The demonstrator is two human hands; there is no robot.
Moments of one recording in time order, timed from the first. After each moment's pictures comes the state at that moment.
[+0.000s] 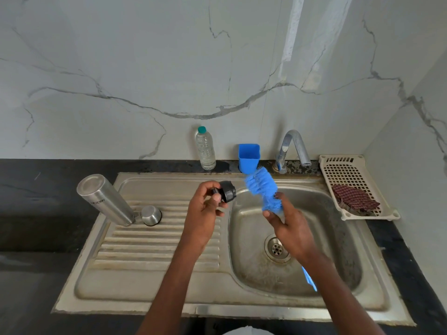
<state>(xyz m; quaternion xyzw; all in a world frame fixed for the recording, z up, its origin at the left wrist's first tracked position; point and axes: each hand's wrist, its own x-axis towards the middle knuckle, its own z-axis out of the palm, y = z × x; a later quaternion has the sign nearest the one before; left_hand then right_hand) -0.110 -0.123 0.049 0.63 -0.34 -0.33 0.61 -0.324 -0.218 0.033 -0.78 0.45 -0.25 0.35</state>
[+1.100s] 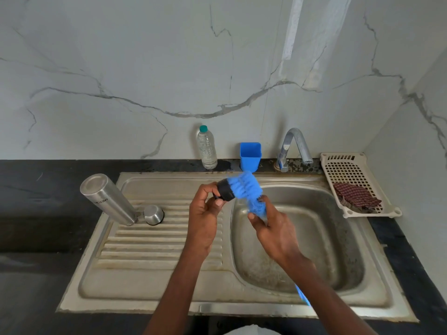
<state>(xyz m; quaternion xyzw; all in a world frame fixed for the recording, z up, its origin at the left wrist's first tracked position) -0.118 -0.118 0.034 0.56 -0.33 -0.32 0.69 -0.290 -0.186 0.038 -0.78 0.49 -0.21 0.33</state>
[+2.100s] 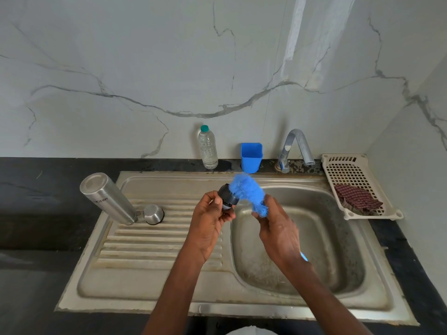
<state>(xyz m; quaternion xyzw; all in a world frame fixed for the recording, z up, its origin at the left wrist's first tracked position) -0.121 -0.120 0.042 0.47 -0.19 -0.48 0.71 -0.290 -0.186 0.026 -0.82 0.42 -0.30 0.23</state>
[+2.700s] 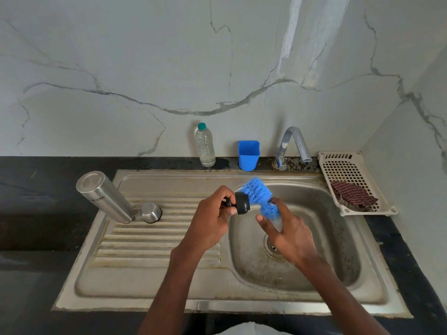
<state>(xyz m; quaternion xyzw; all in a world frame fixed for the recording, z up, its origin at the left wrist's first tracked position) -0.114 -0.114 0.050 0.67 -0.55 -0.24 0.44 -0.327 -0.189 0.047 -0.80 0.50 -0.18 0.27</state>
